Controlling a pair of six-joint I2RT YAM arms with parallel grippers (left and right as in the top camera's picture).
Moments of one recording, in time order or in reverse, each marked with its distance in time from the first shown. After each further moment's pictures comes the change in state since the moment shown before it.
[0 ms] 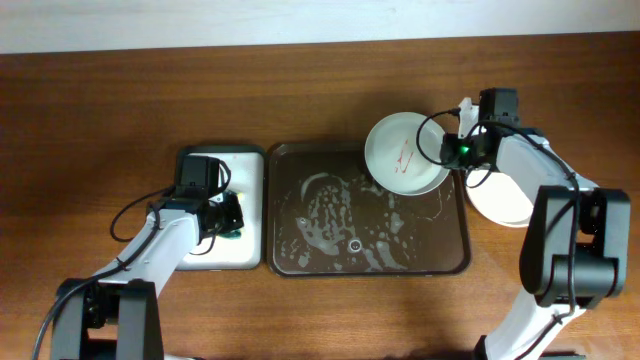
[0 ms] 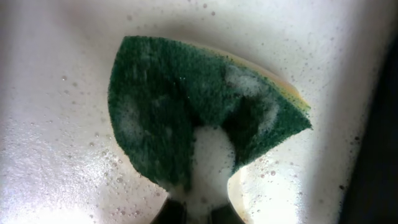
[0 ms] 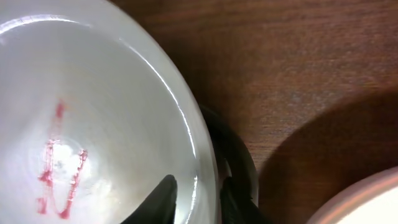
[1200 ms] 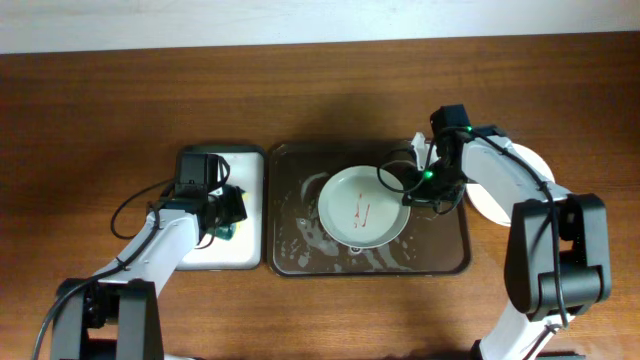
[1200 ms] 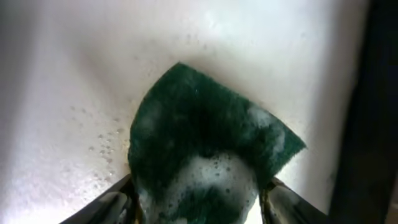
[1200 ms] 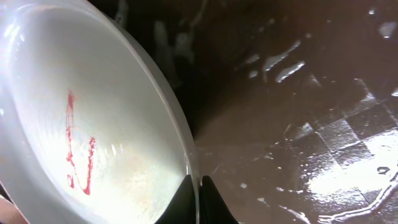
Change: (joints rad) left arm 0.000 0.000 0.000 0.094 -0.005 -0.003; right arm 0.196 -0.056 -0.003 -0.414 -0.146 0.069
